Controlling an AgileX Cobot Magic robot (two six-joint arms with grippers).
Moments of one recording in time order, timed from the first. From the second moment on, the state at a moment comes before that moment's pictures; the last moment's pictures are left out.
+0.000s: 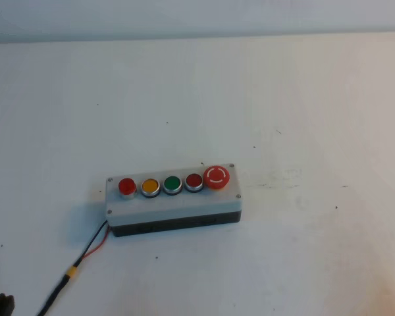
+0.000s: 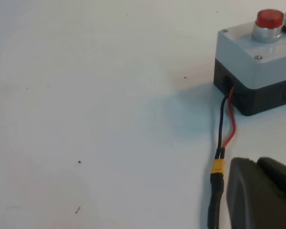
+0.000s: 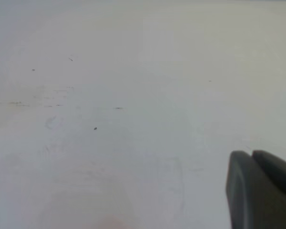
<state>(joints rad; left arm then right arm) -0.20 -0.01 0.03 -0.03 0.39 0.20 -0.01 -0.01 0.03 0.25 0.34 -0.21</state>
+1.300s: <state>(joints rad) -0.20 -0.01 0.03 -0.03 0.39 0.20 -0.01 -0.01 0.03 0.25 0.34 -0.21</state>
